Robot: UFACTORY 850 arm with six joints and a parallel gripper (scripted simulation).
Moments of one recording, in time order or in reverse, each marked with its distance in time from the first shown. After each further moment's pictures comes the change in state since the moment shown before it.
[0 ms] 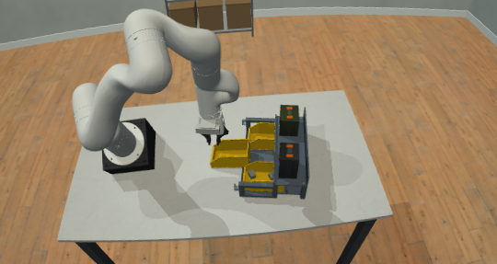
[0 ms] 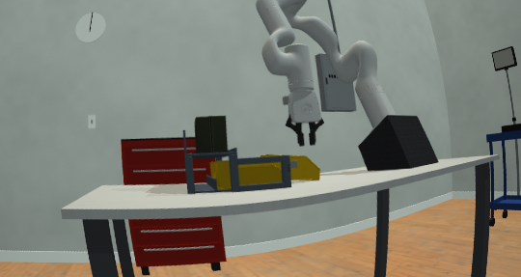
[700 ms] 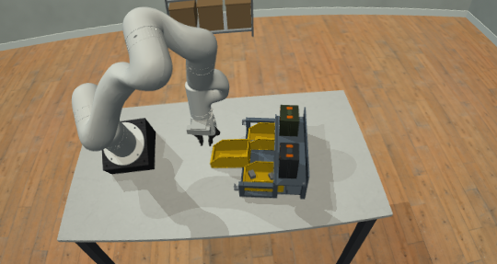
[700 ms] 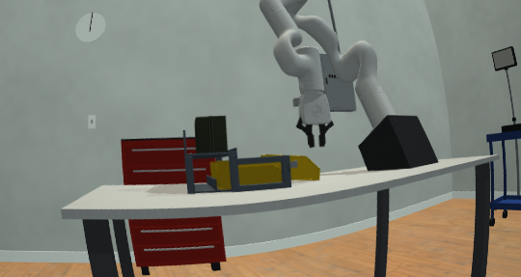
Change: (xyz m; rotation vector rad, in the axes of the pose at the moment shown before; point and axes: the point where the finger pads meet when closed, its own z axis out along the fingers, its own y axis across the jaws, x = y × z) arm -0.001 0.034 0.008 0.013 -0.002 0.004
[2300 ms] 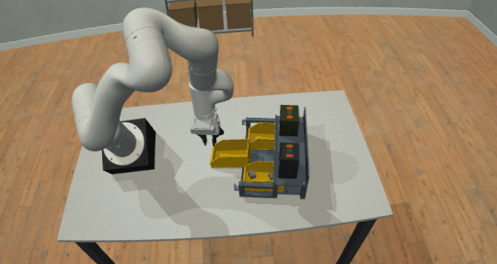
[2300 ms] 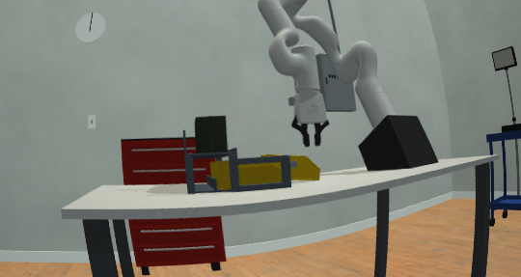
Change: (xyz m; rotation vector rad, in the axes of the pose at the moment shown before) arm 0.000 -0.016 -0.004 0.002 0.000 0.001
